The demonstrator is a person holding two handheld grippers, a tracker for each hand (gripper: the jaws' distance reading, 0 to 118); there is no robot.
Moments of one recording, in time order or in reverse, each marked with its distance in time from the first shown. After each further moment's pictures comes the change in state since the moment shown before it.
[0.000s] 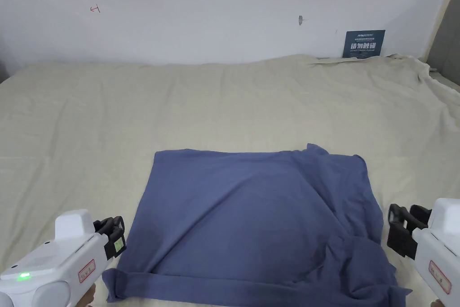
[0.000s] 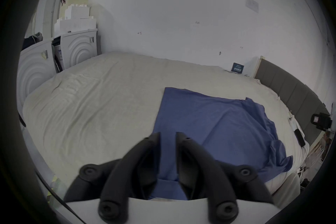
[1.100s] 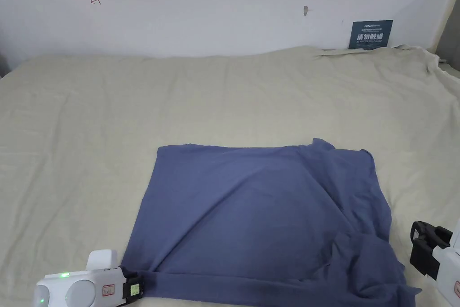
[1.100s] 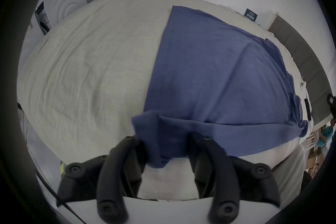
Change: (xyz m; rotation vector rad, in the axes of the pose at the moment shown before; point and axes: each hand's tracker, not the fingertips) left arm -0.026 -0.069 -0.072 -0.534 0.054 -0.026; right arm 0.026 -0.019 -0.008 -0.068 0.028 -0.056
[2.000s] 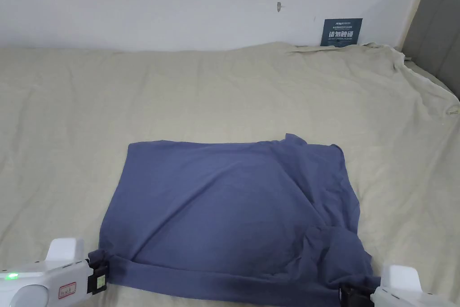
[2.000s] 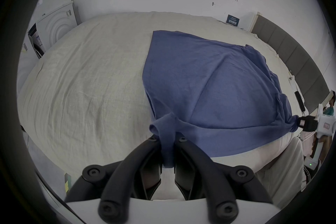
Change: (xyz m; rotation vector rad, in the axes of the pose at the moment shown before) left arm 0.009 0.010 0.038 0.116 -0.055 -0.095; right arm 0.020 -0.103 -0.067 -0.407 -0.036 0.007
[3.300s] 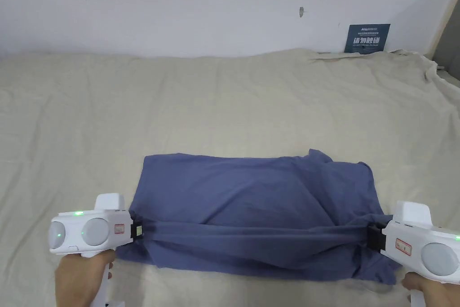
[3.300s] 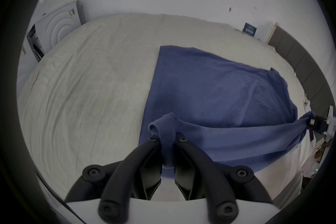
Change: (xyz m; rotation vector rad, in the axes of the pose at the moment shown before) left arm 0.013 0.122 -0.096 -0.007 0.081 0.047; right arm -0.013 0.154 -0.057 0.094 0.048 -0.014
